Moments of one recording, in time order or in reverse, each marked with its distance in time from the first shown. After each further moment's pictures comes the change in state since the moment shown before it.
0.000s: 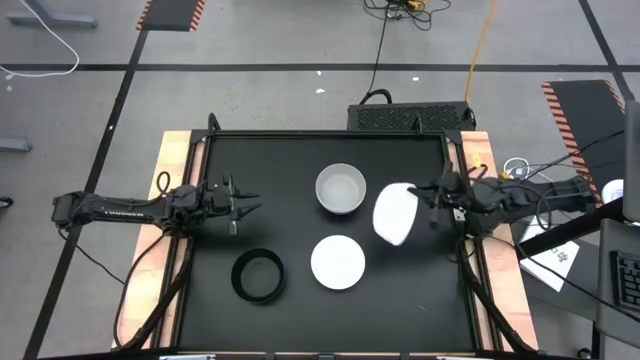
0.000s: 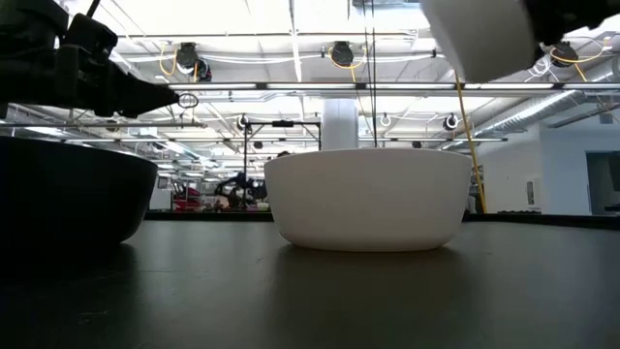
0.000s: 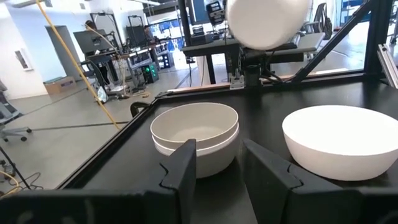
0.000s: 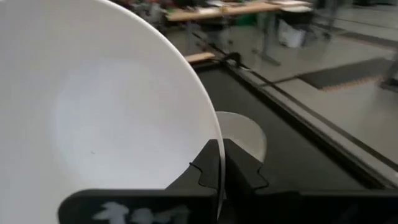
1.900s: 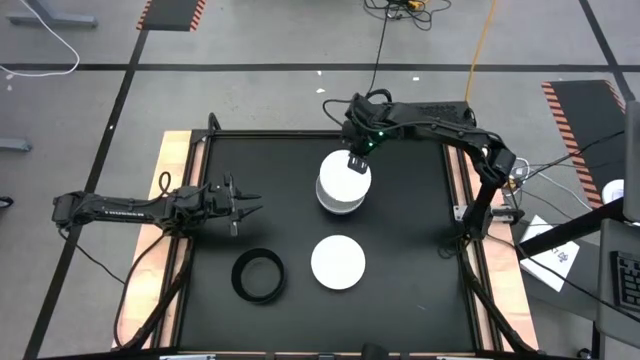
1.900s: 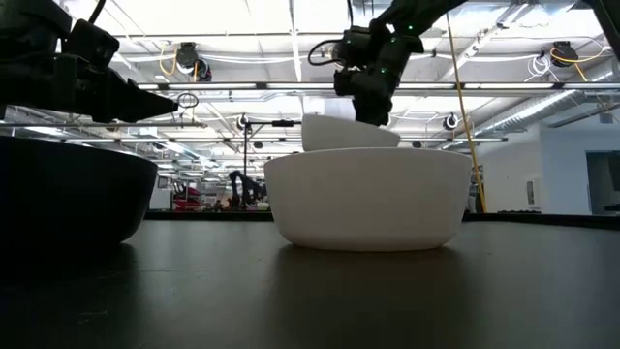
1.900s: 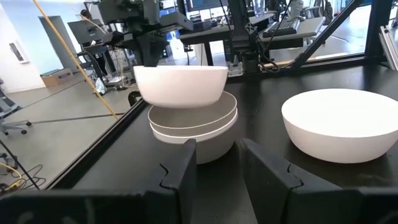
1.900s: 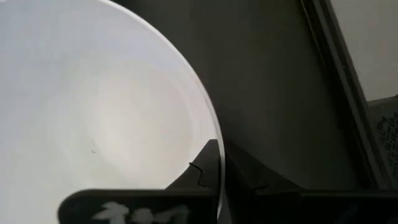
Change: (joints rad) left arm 0.000 0.000 0.000 -0.053 0.000 0.011; right arm -0.695 1.368 1.020 -0.492 -0.642 -0.429
